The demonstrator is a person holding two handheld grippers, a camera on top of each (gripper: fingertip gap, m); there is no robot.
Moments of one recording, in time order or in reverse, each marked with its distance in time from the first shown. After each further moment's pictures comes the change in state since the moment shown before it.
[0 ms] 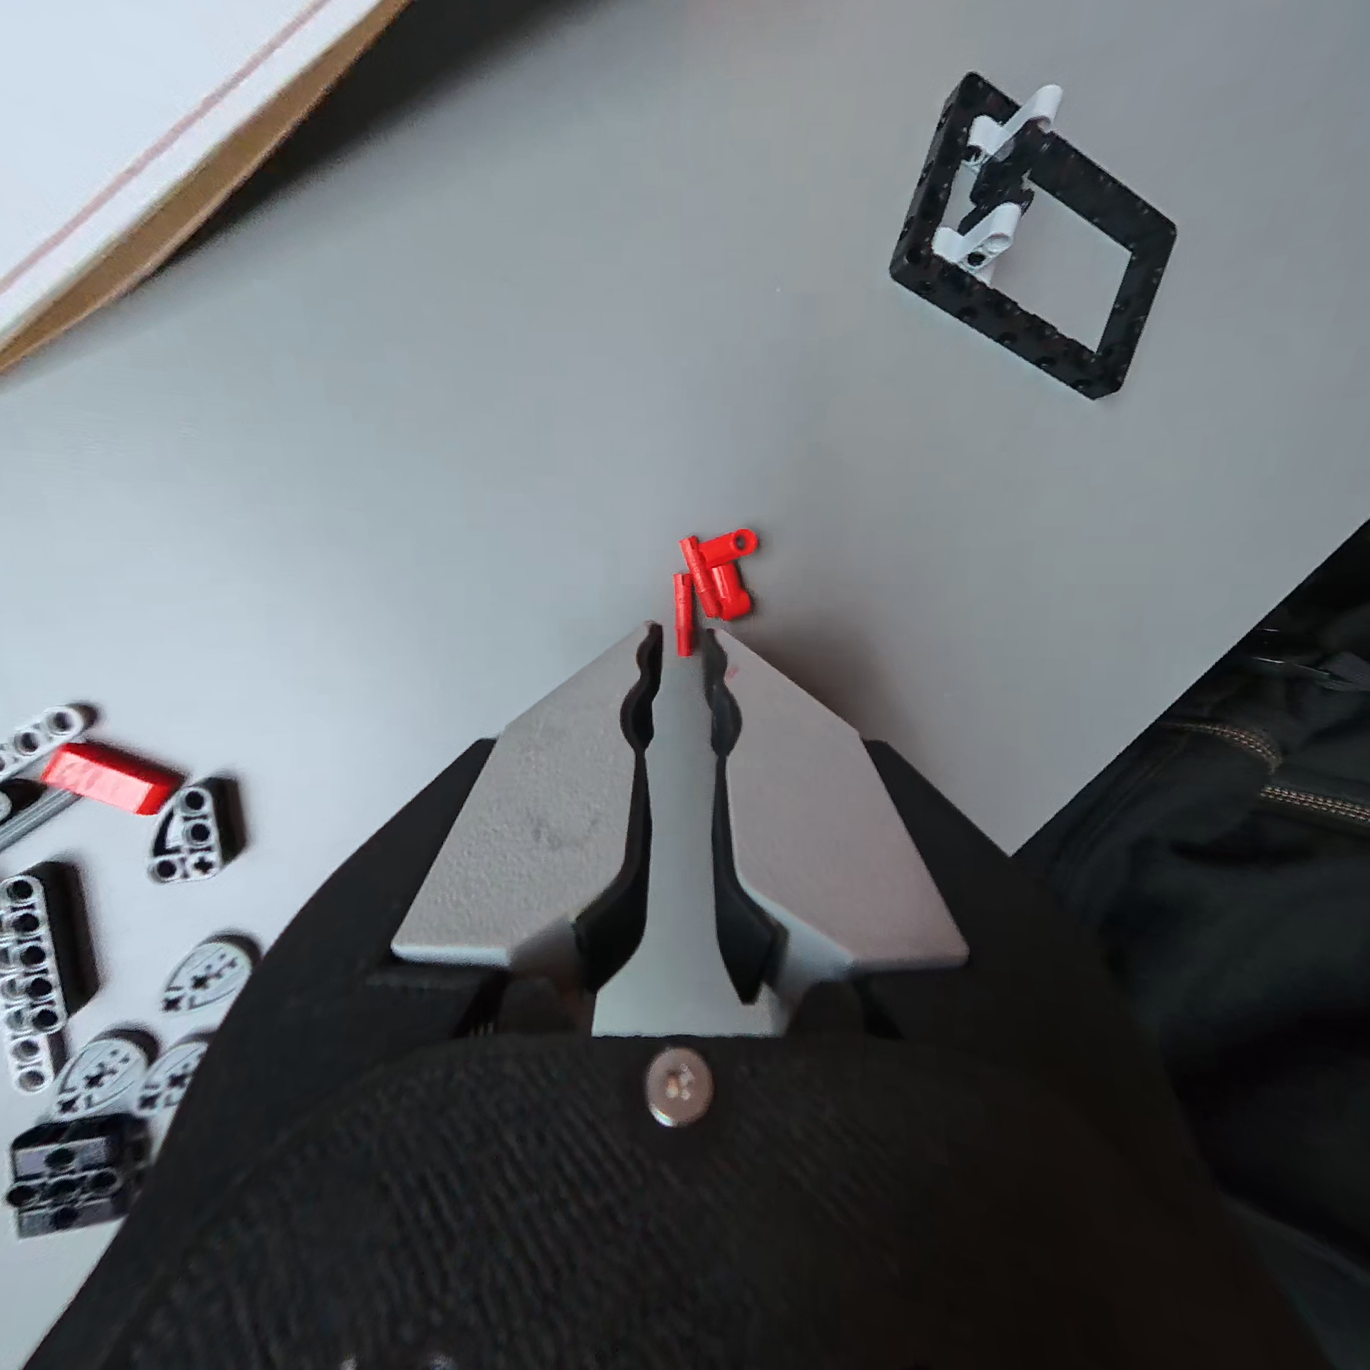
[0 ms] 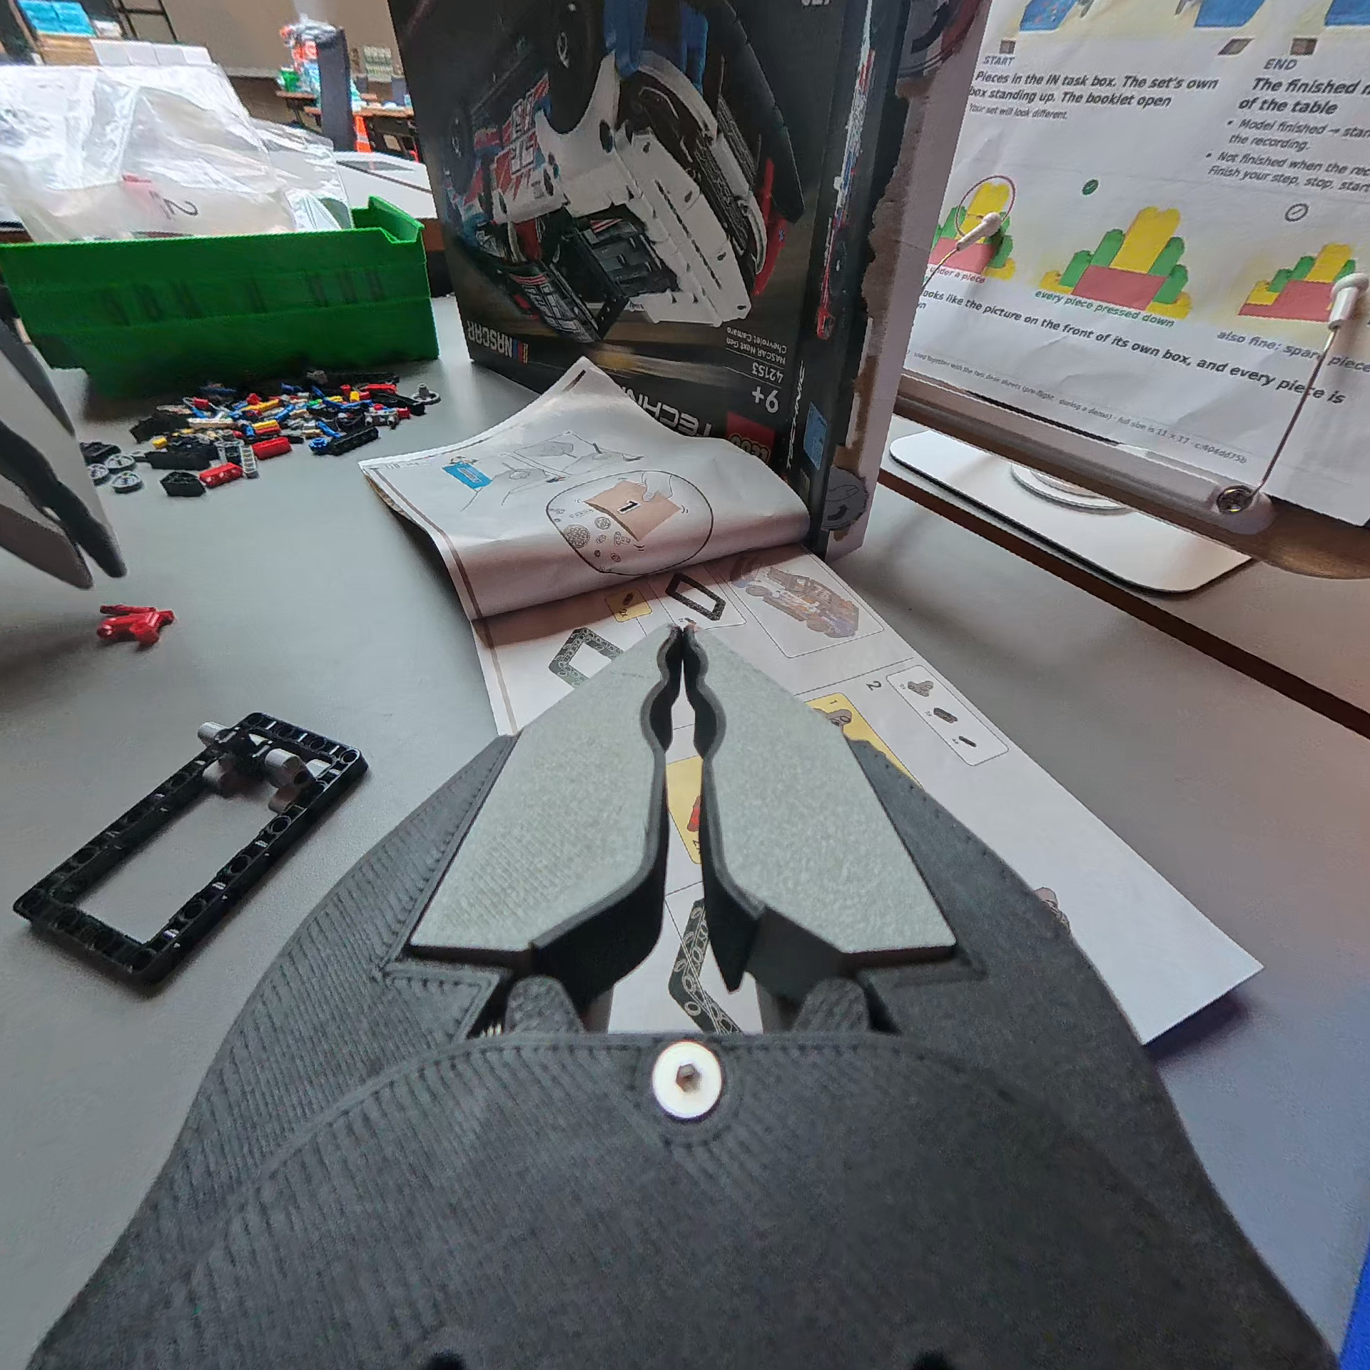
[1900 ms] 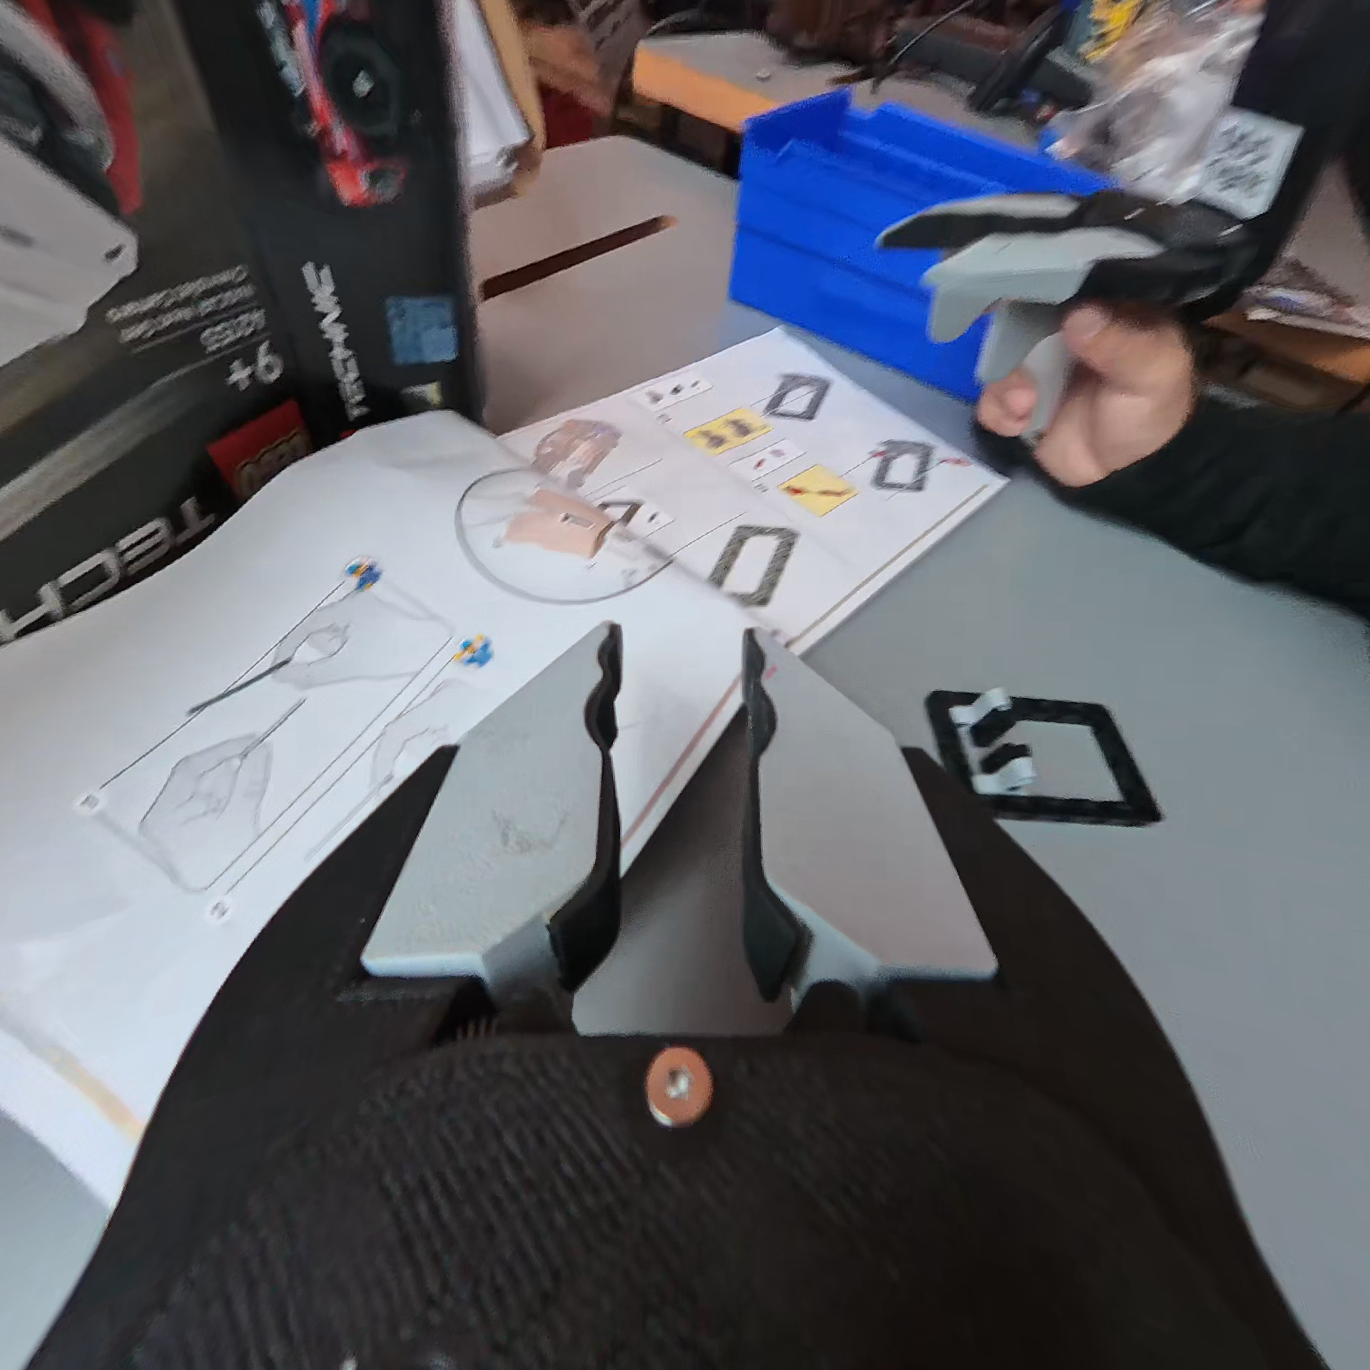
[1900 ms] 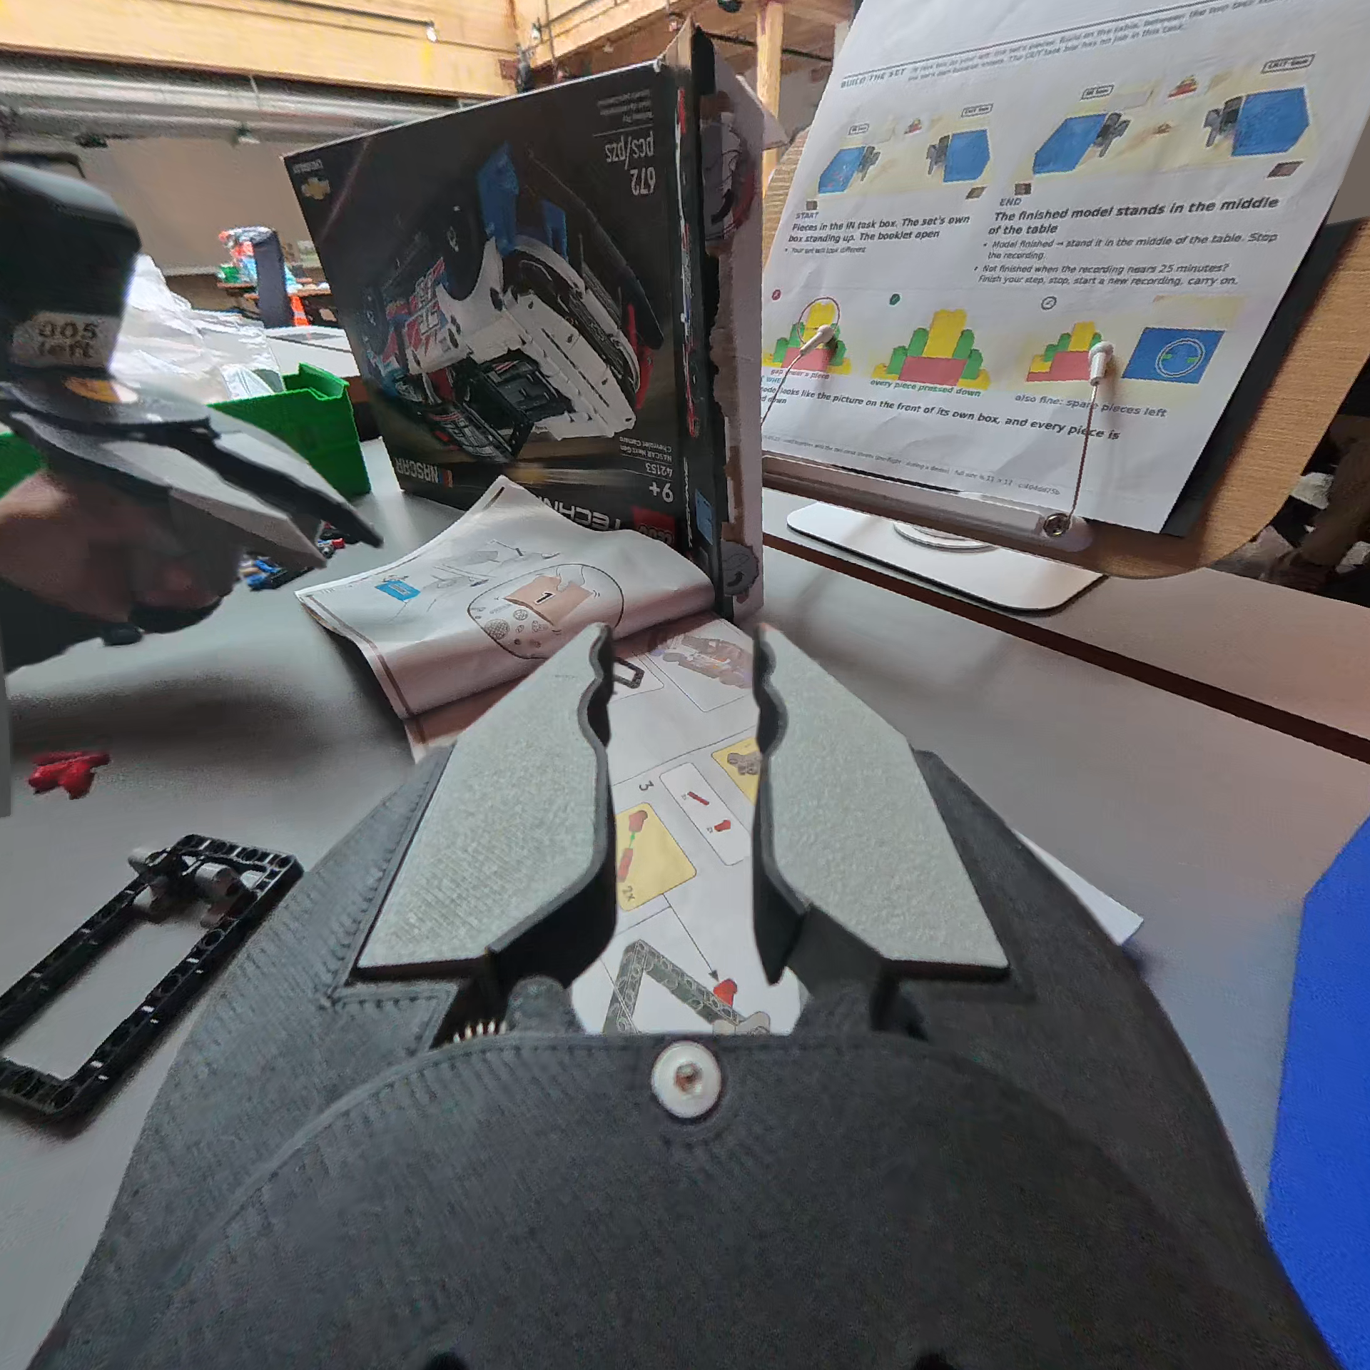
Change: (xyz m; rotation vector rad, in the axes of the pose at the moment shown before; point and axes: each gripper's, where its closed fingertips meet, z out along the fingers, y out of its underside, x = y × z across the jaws) left arm -0.025 -0.175 0.004 0.645 0.191 0.298; right arm 0.035 -0.020 -0.016 0.146 0.117 0.088
